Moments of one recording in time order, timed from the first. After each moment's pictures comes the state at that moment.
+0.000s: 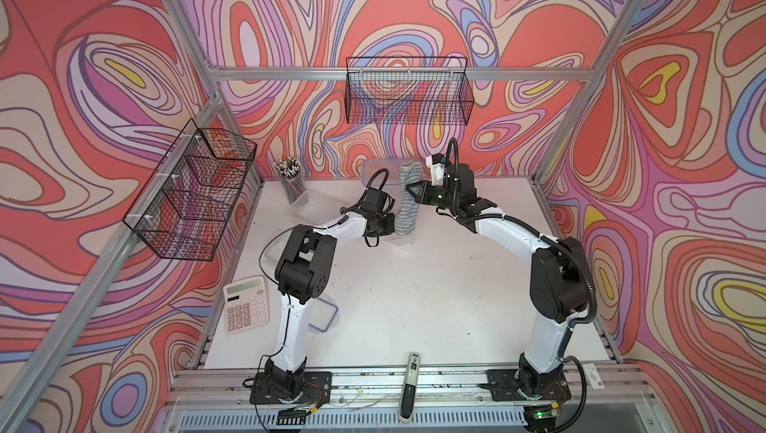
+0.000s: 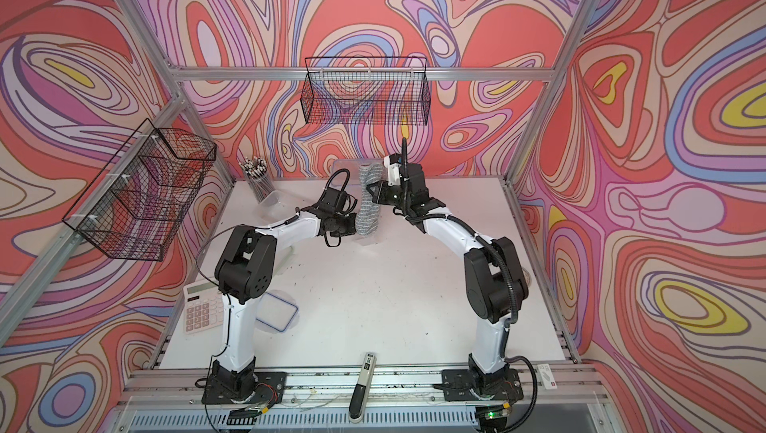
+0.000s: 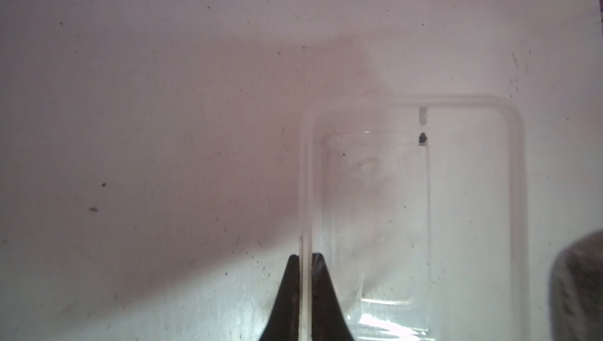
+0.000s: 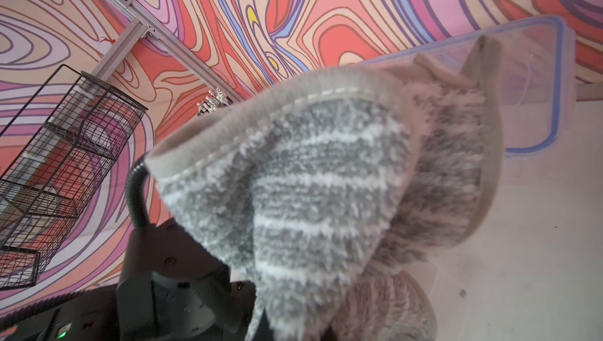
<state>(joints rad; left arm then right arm) -0.46 2.13 1.53 -0.32 0.16 -0.53 0.41 1.90 1.47 0.10 -0.42 0.53</state>
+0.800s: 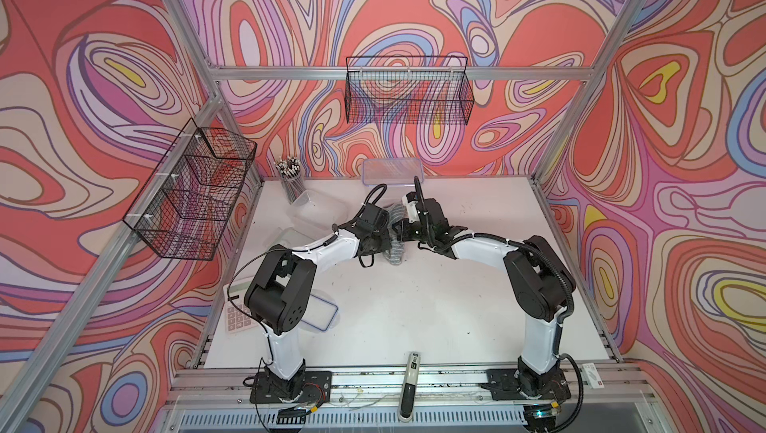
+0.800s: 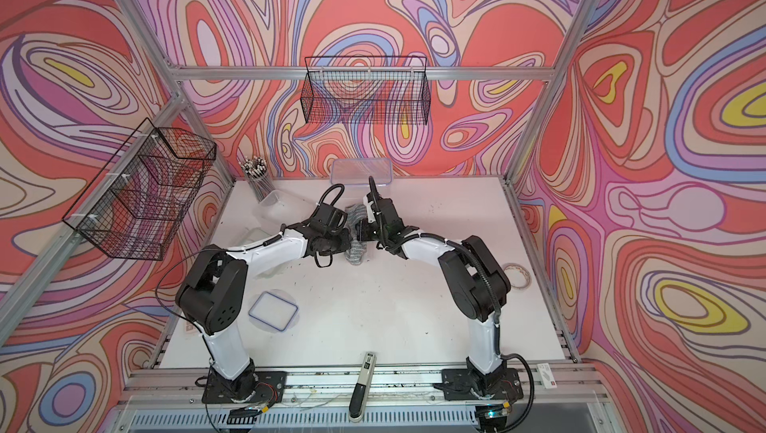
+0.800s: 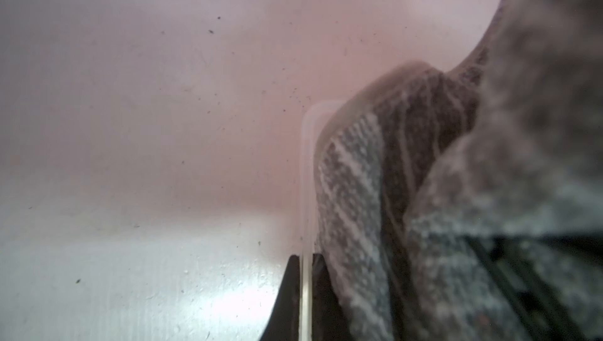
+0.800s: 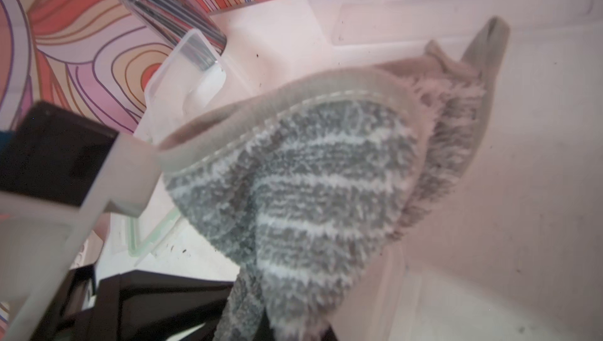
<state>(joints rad) -0.53 1.83 1.22 -0.38 -0.03 -0.70 0.60 1.94 1.25 0.09 -0.19 0.43</state>
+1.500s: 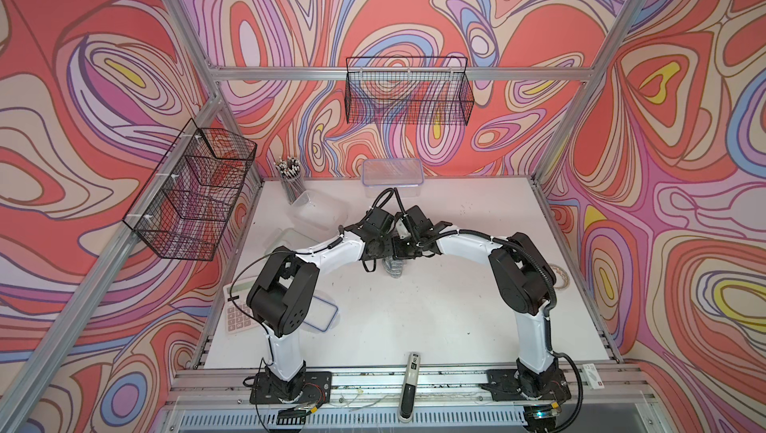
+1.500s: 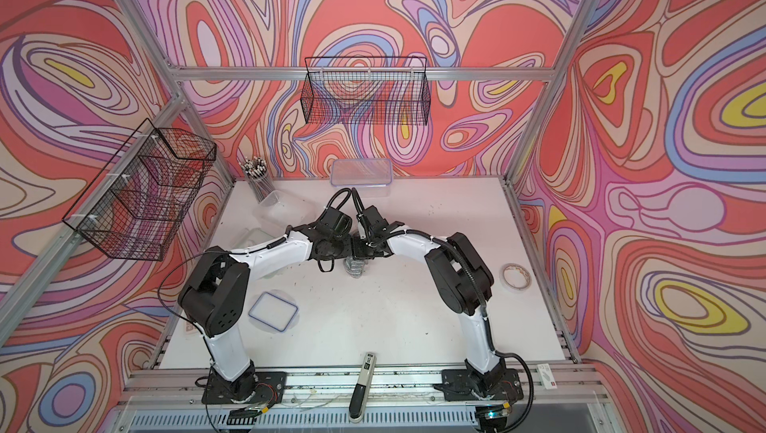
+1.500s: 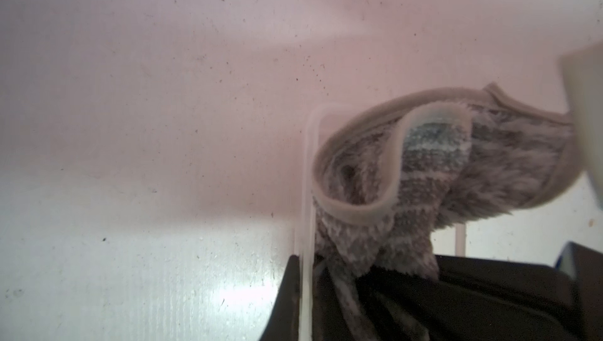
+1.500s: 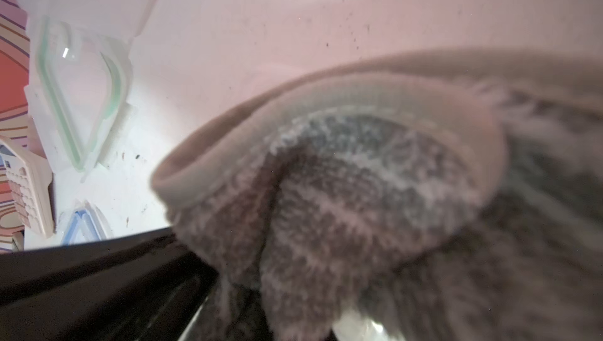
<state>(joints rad) -0.58 1.83 1.21 -0.42 -0.08 -0.68 0.63 2.10 1.47 -0.40 -0.31 0.48</state>
